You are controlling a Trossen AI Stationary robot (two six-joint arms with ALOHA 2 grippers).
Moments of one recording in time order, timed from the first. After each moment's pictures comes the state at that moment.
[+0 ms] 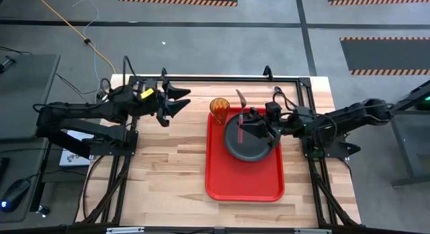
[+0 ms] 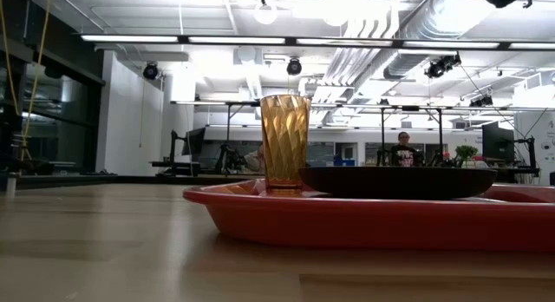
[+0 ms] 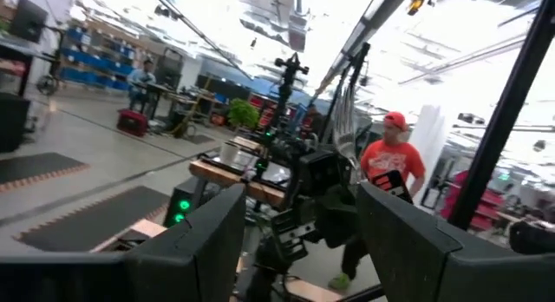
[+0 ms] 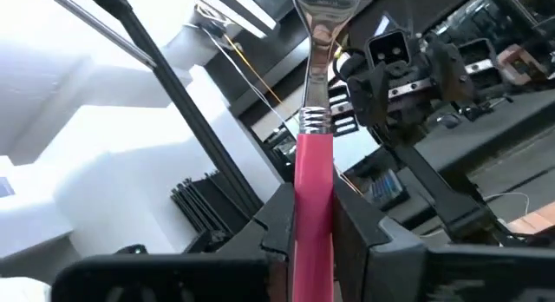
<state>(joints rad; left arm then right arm) 0.08 0.93 0.79 0.41 -0.08 -0.33 0.12 1.19 0.66 0.96 -0.02 0.66</state>
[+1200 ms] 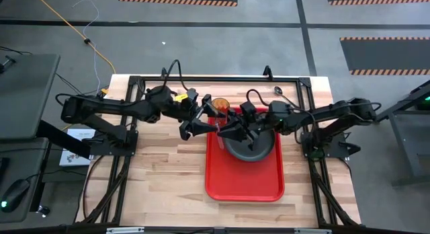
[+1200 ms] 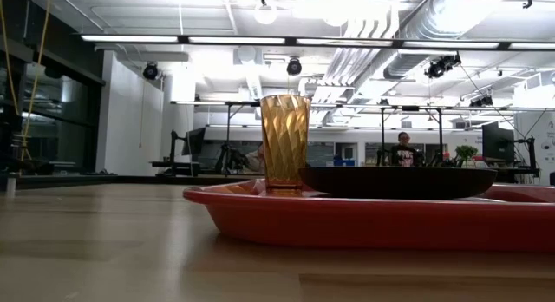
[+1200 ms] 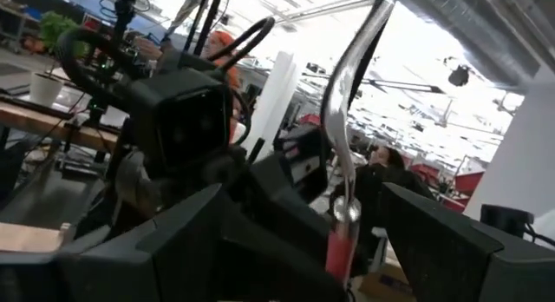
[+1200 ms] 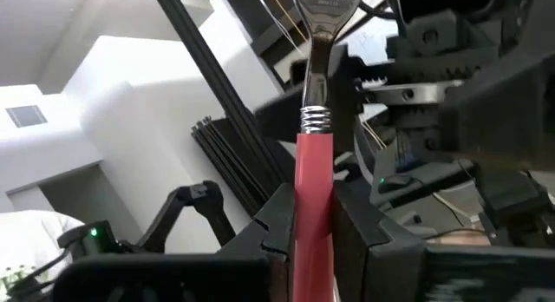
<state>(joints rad) 0.06 1.38 1.04 0.60 0.39 -0.49 0.07 1.44 0.97 0.78 -0.27 0.63</state>
